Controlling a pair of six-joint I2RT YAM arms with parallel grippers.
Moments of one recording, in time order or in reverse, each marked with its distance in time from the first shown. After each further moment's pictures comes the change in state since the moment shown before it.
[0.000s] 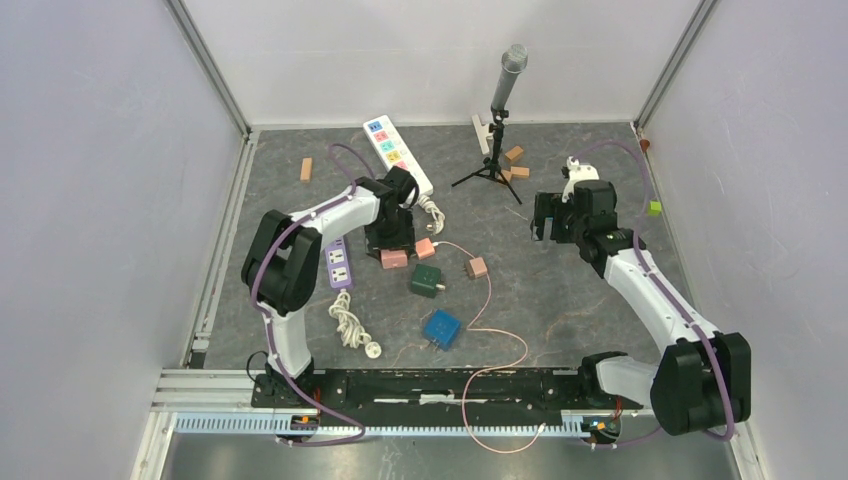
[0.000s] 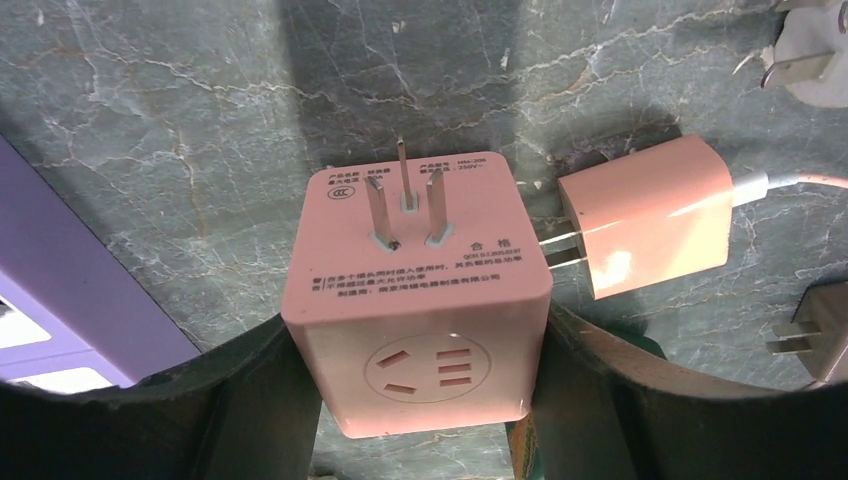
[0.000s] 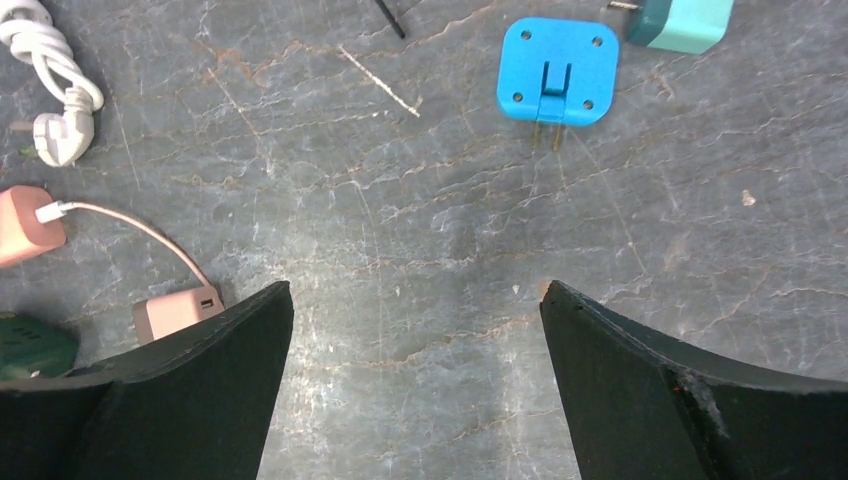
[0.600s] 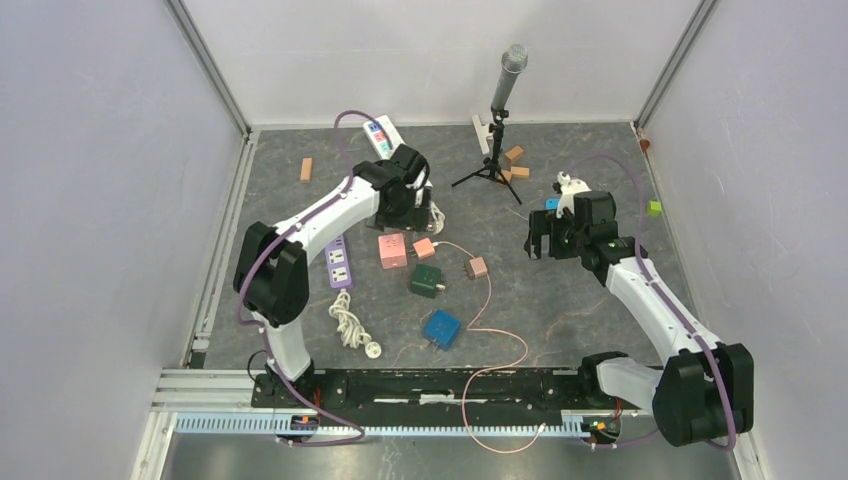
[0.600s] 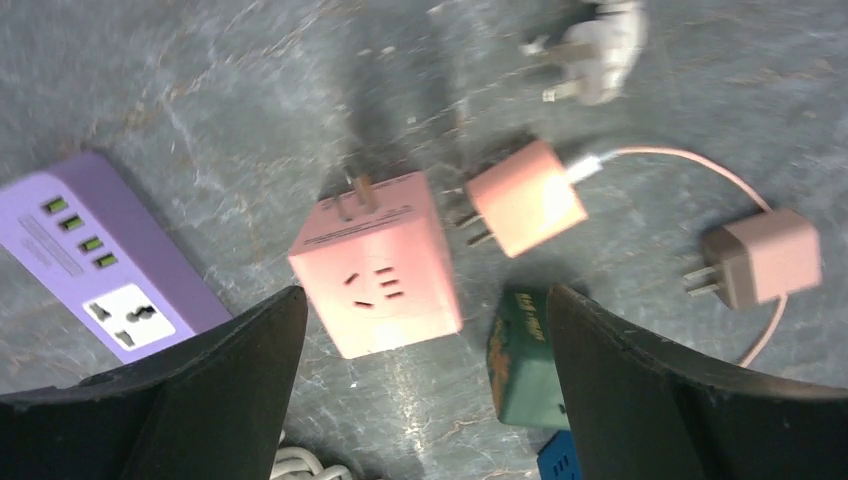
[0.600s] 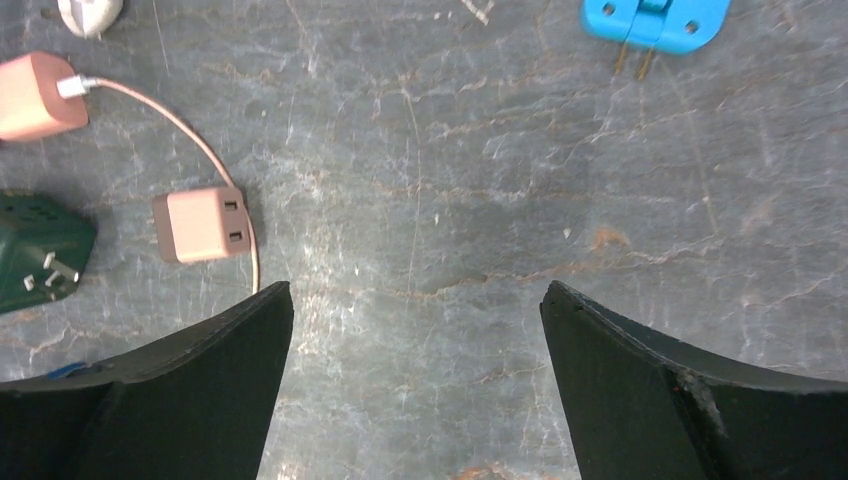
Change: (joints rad) left arm -0.048 -0.084 0.126 -0.040 -0.086 0.149; right arm -0.003 -0.046 -0.044 -0.095 -0.142 -0.056
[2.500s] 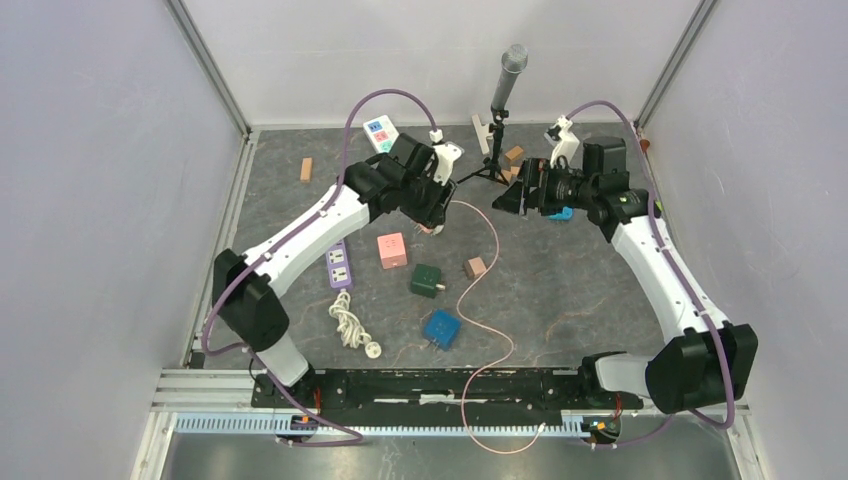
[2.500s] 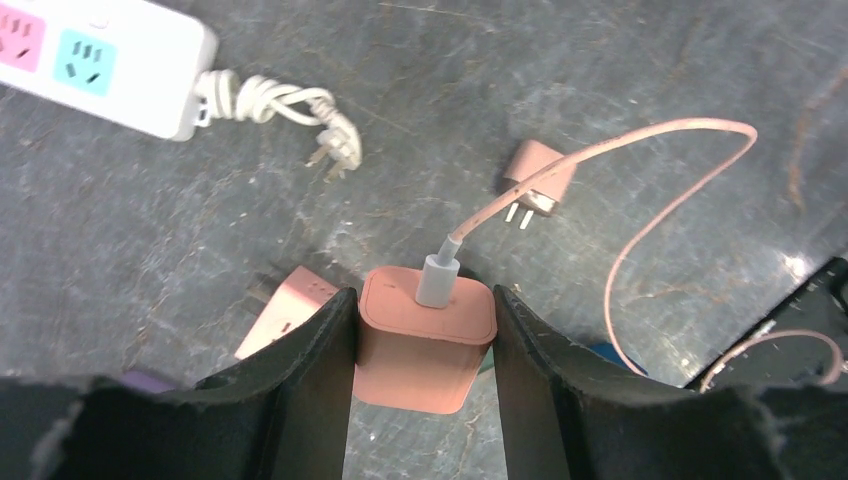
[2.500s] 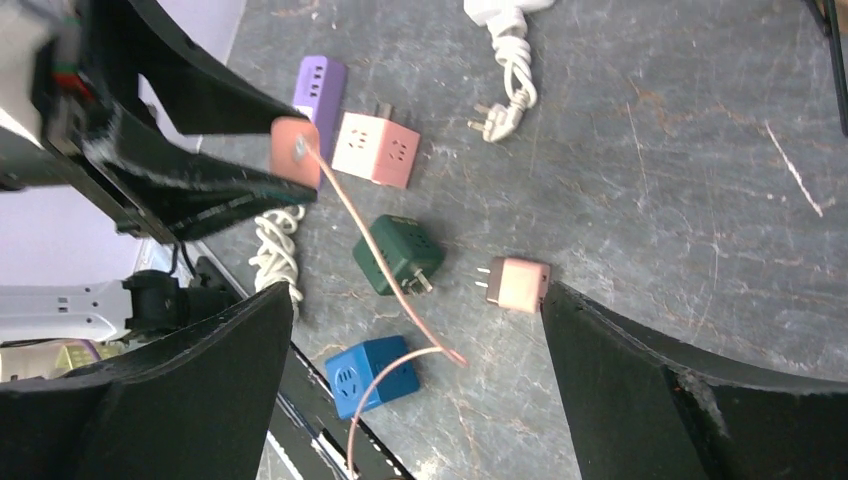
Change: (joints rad) left arm -0.132 -0.148 0.109 0.090 0.215 0.429; right arm -0.009 0.144 0.385 -0.108 -0.541 0.199
